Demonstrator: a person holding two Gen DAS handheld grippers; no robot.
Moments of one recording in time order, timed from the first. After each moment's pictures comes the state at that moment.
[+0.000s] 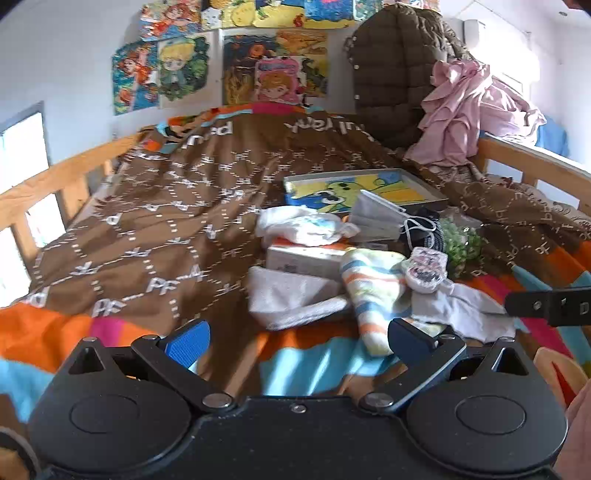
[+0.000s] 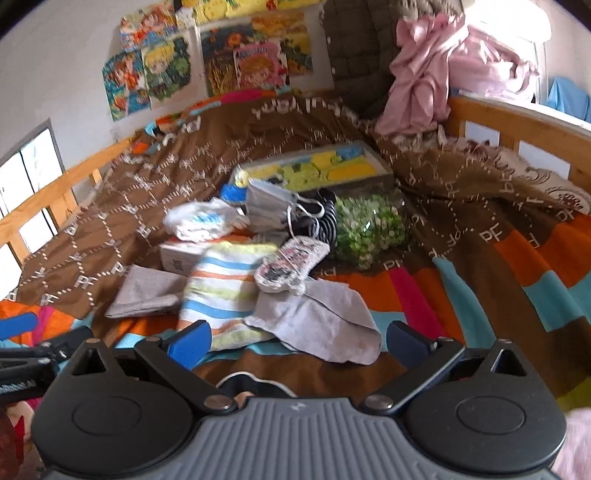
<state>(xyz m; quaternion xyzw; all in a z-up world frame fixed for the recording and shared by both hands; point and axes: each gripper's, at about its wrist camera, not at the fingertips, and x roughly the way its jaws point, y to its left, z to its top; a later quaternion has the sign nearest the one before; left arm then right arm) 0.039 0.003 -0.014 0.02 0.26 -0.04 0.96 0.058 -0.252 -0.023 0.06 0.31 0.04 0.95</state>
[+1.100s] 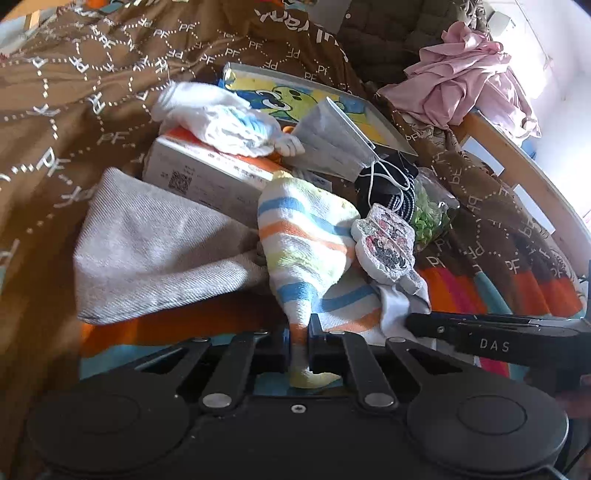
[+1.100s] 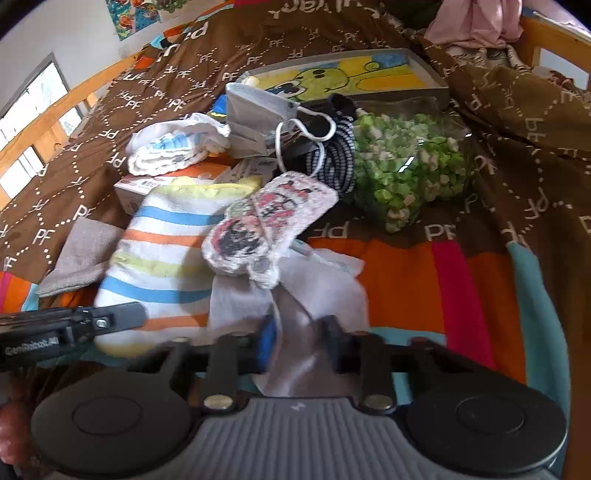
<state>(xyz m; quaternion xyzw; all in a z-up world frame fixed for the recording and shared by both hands) 0.165 -0.026 -0.080 -0.14 0.41 -0.15 0.89 0.187 -0.272 -0.084 0.04 0.44 0.11 0.89</state>
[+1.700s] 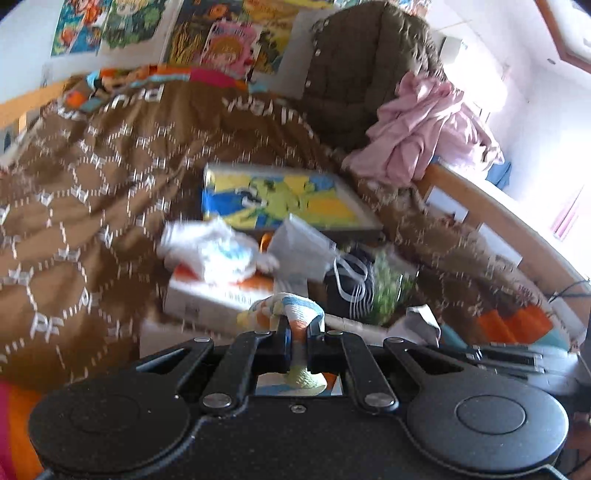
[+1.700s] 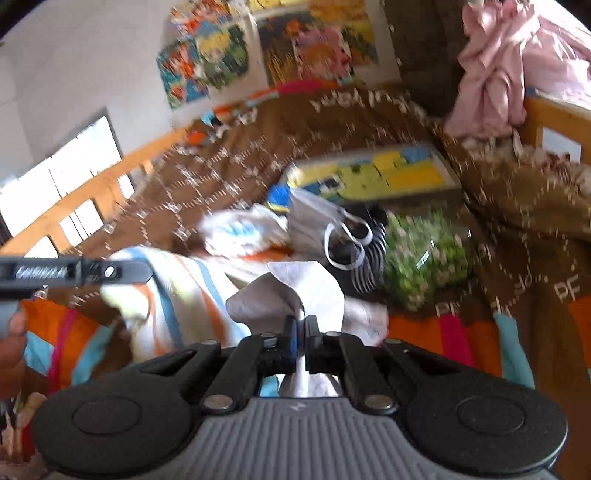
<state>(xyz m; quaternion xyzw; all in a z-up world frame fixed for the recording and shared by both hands) 0.142 -0.005 0.029 -0.09 0.31 -0.17 0.93 0.130 -0.275 -0.016 0.05 0.31 0.17 0.93</state>
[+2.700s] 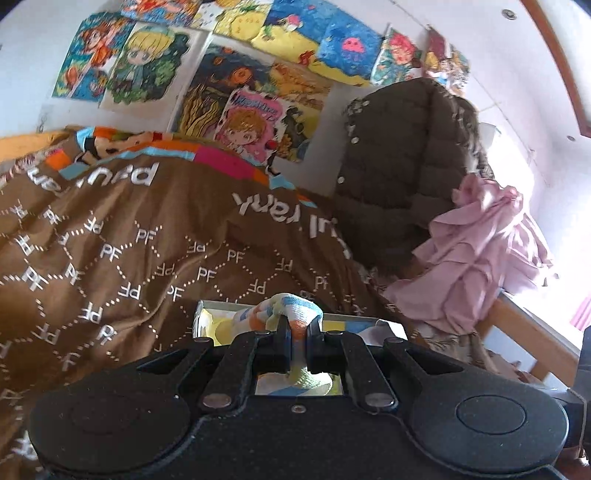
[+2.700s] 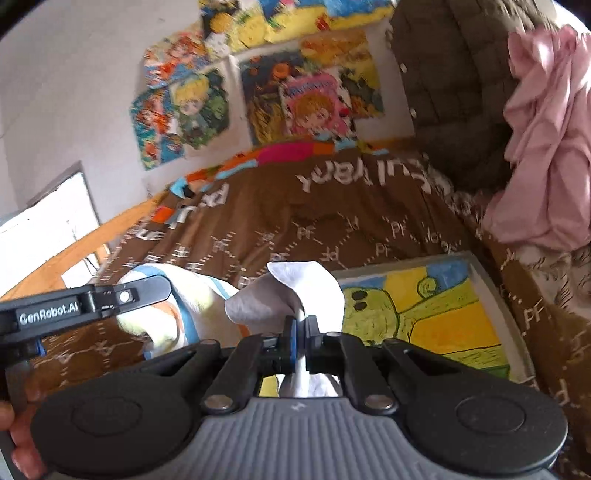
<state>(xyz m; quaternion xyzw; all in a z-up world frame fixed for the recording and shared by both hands) 0.407 -0.017 0.035 -0.15 0.18 -0.13 0.96 0.429 -0.244 0.014 0.07 0.24 0.16 0.96</state>
